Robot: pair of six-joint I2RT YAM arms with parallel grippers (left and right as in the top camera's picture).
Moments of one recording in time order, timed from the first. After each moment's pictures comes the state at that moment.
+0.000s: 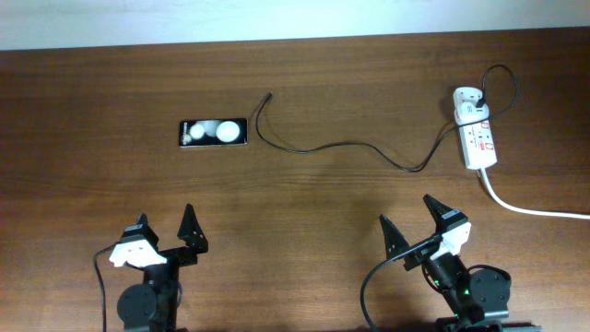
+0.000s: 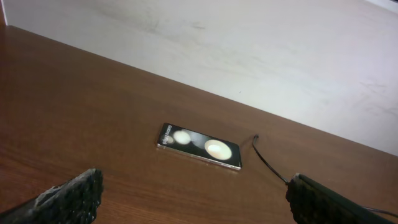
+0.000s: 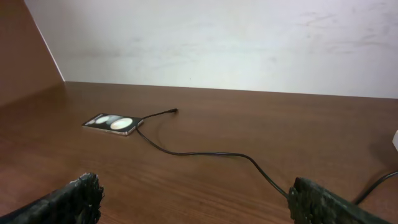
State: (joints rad) left arm 0.09 0.01 0.02 -0.08 0.05 -0.31; right arm 0.04 0.01 0.02 -0.05 -0.38 0.11
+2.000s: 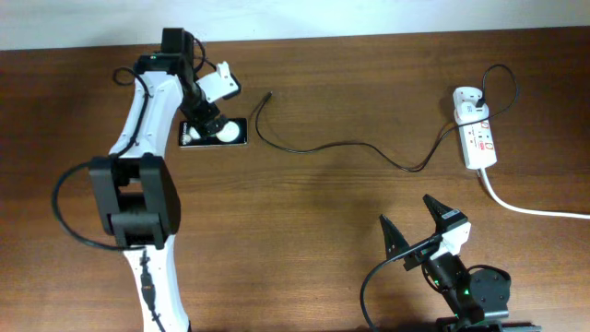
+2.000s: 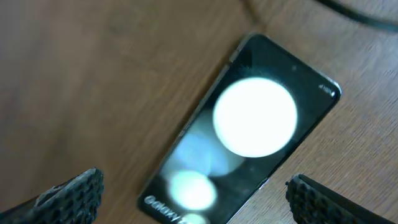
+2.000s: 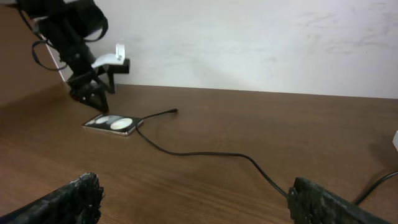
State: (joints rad) left arm -0.05 2.32 2.05 -1.03 0.10 0.96; right arm 0.04 0.01 0.01 -0.05 -0.38 0.11
